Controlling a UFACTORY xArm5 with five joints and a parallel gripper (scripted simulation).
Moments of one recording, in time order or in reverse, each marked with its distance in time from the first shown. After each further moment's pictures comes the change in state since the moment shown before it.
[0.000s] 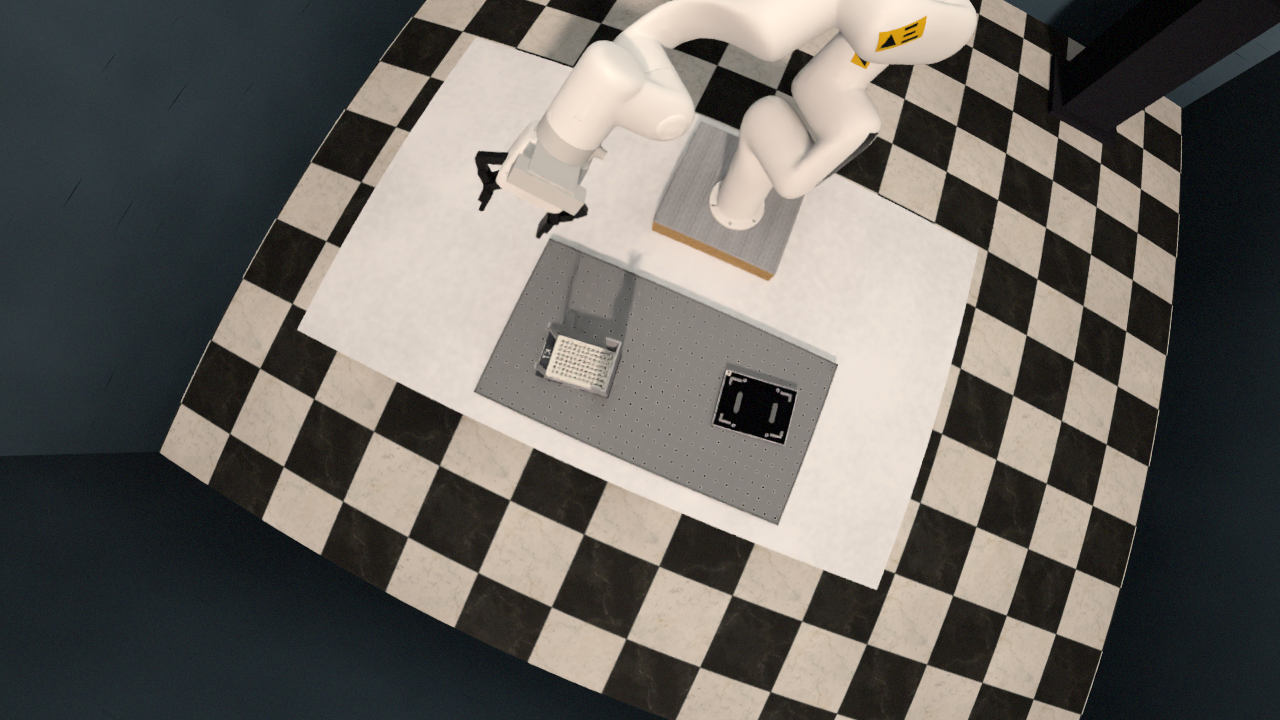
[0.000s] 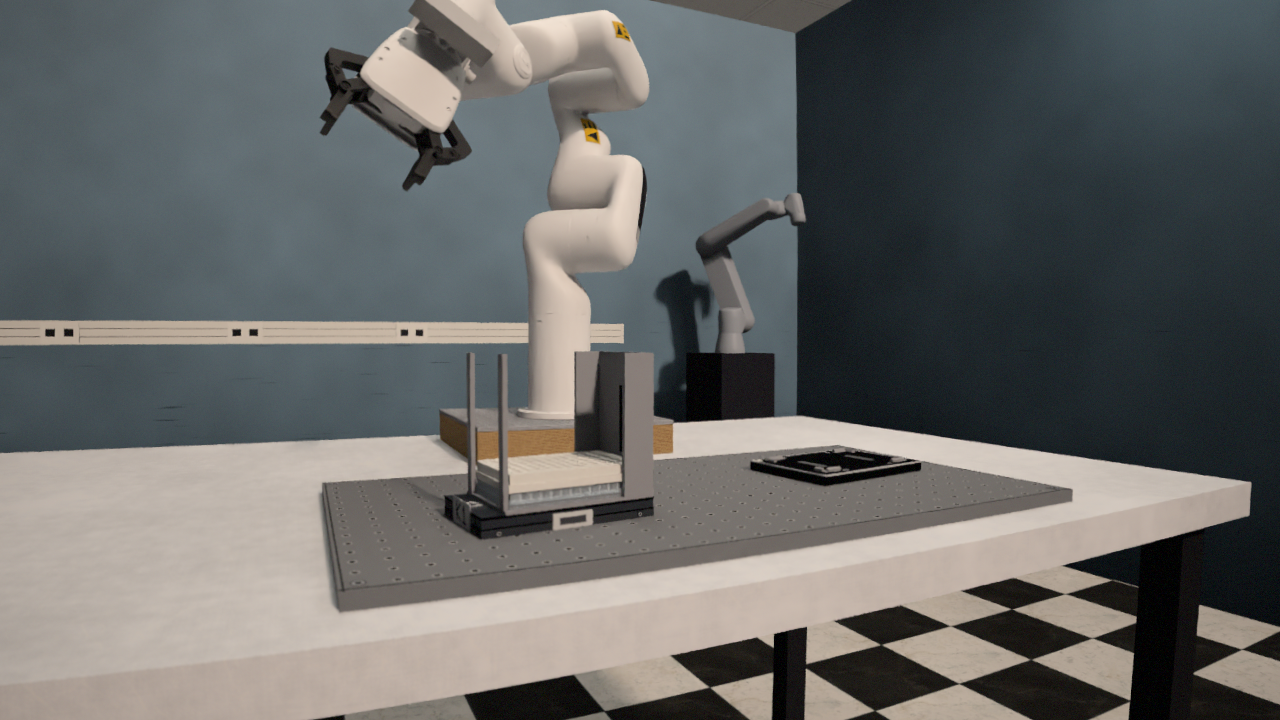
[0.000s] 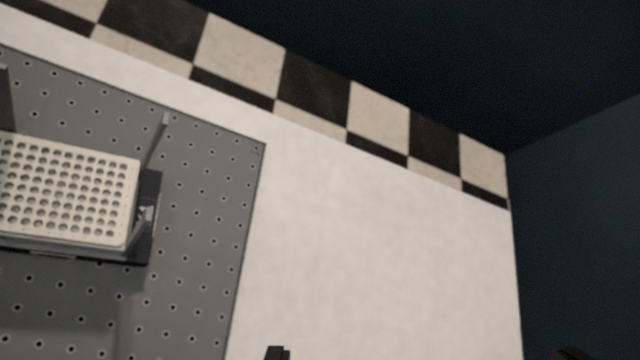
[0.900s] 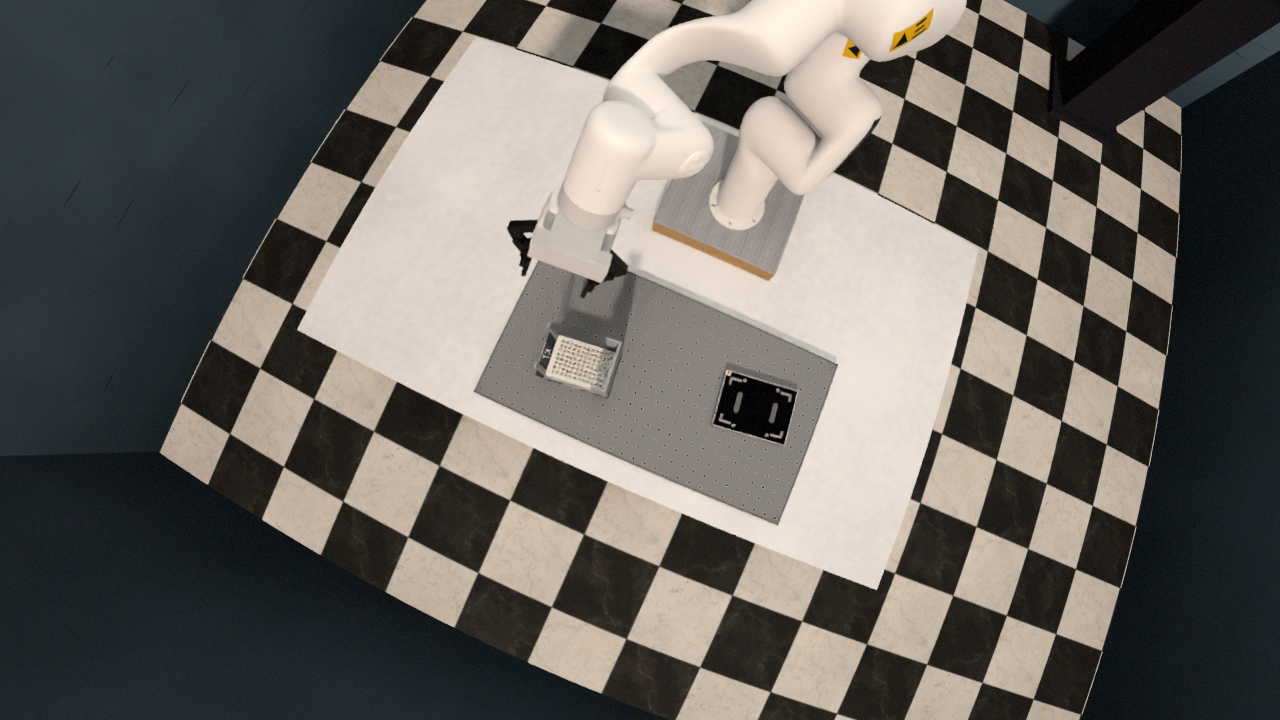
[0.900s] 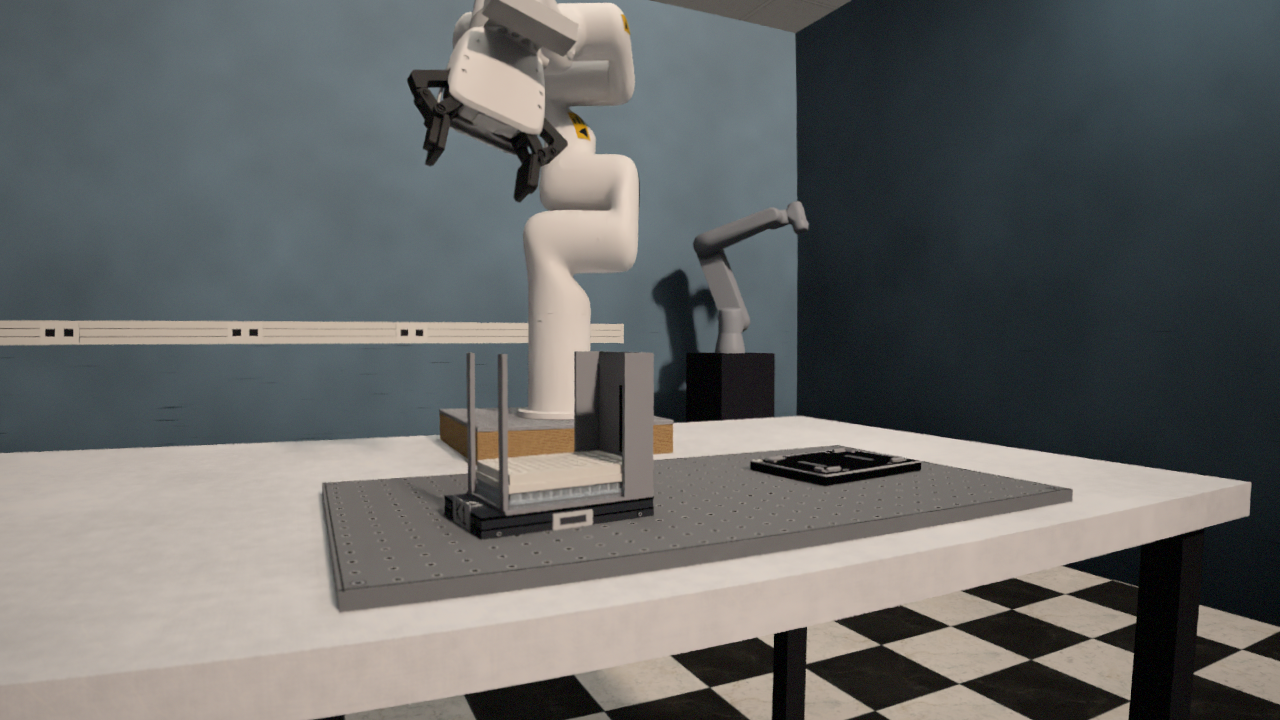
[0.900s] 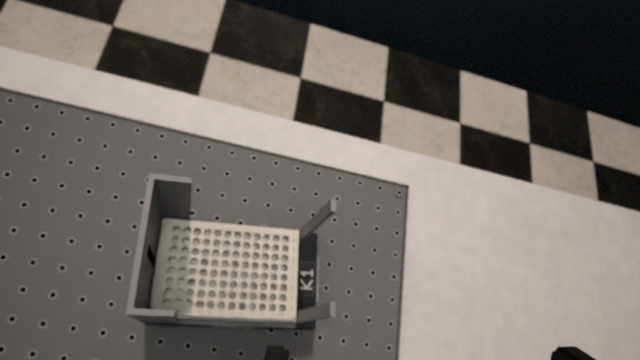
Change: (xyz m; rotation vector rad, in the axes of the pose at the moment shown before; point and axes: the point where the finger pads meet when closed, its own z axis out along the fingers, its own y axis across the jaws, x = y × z) arm 0.070 -0.087 0.005 0.227 -0.041 0.083
